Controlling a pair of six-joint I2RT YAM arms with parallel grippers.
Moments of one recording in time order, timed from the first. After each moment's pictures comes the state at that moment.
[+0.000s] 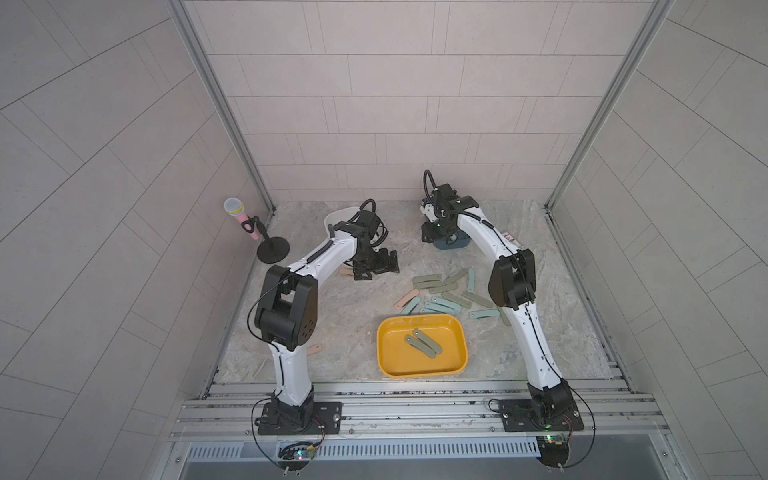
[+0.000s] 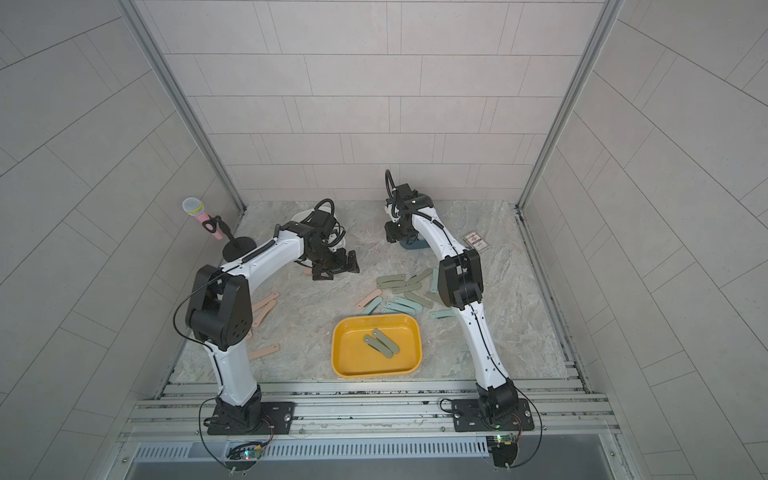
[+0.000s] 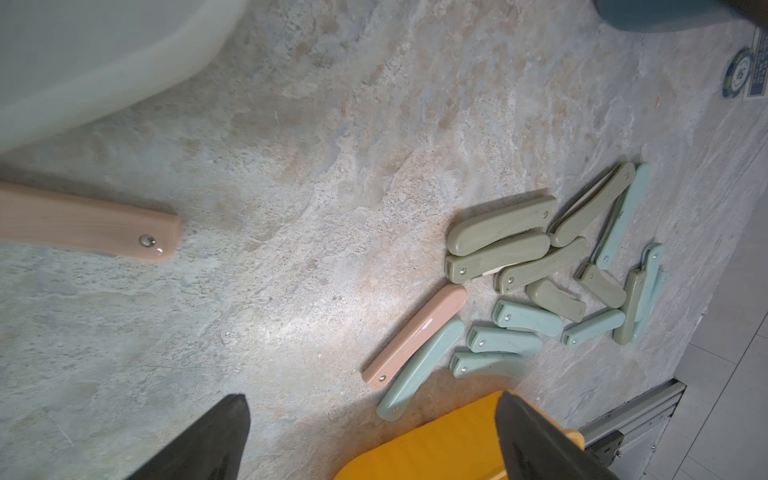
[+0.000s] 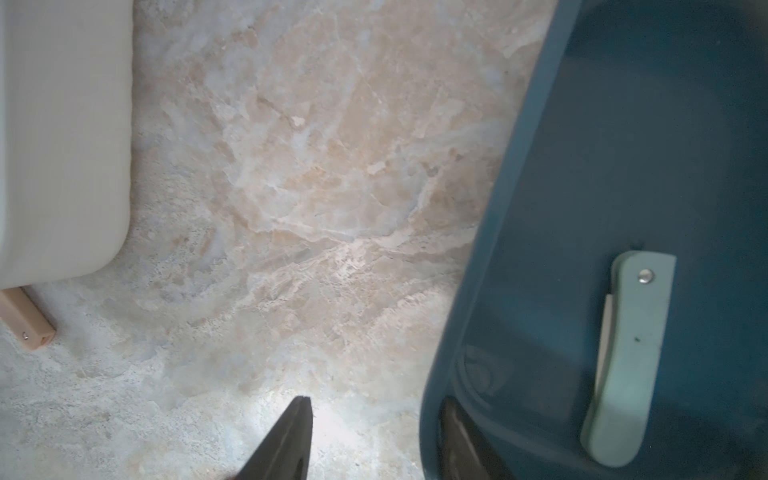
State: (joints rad) left arm -0.37 1.91 1.54 -0.92 0.34 -0.45; right arm 0.34 2.52 2.47 -1.06 -0.18 0.00
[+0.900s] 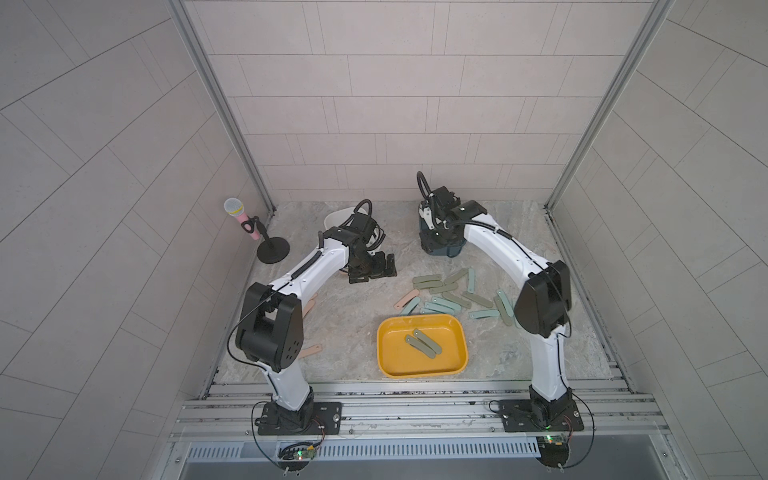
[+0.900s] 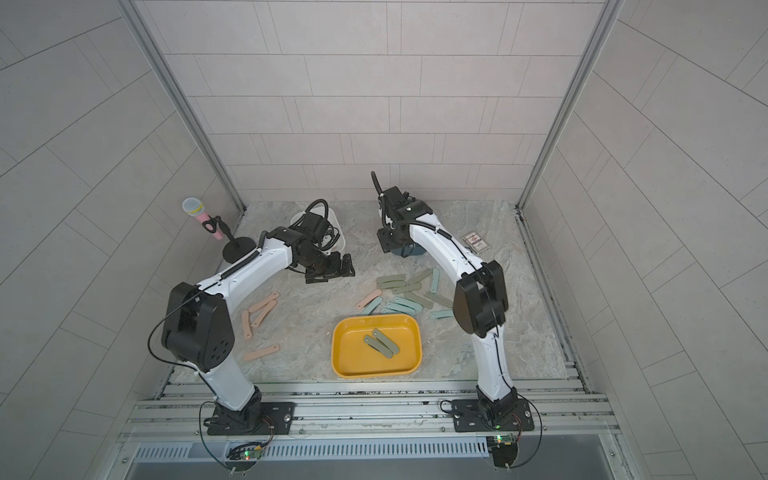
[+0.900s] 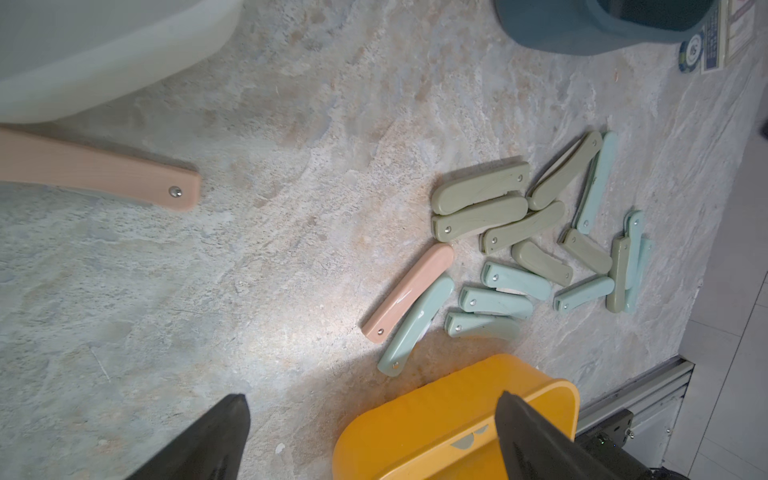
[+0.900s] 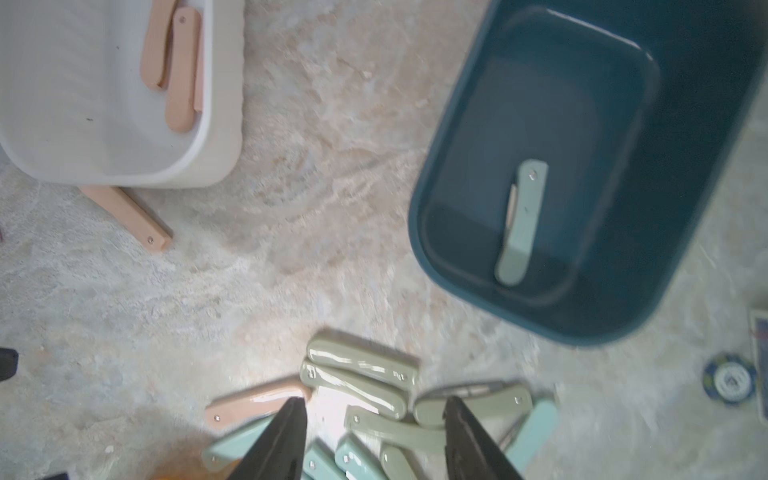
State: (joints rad) left arm -0.40 1.73 1.41 -0.91 0.31 -0.43; right arm 0.47 1.97 1.88 -0.99 0.03 0.17
